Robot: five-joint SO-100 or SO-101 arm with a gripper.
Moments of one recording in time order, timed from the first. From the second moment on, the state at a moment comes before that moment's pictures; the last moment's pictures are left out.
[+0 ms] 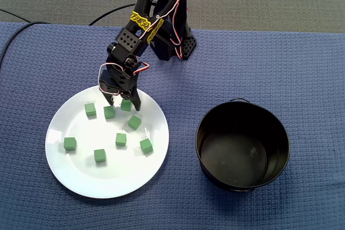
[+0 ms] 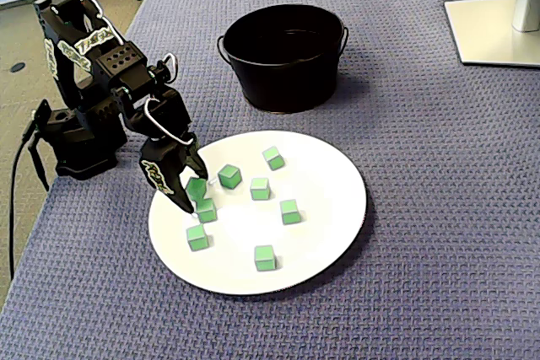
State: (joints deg) arm 39.2 93.7 127.1 38.0 -109.0
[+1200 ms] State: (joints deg) arm 24.3 120.4 99.8 75.8 -71.0
